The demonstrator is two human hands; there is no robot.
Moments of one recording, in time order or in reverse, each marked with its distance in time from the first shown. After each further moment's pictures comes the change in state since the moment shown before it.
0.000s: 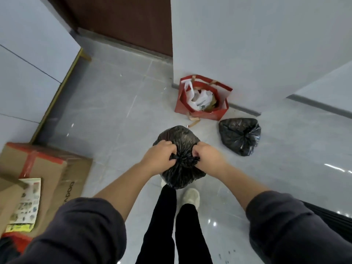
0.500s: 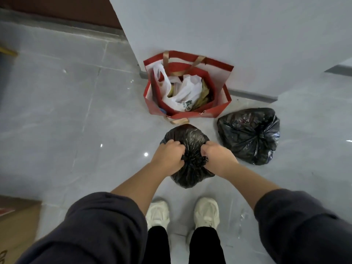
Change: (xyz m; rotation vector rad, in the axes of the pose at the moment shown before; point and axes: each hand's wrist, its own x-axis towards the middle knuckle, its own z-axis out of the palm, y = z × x) left_hand 0.292 -0.055 0.177 0.203 -0.154 0.086; right_hand 0.191 0.243 0.087 -0.093 -0.063 0.202
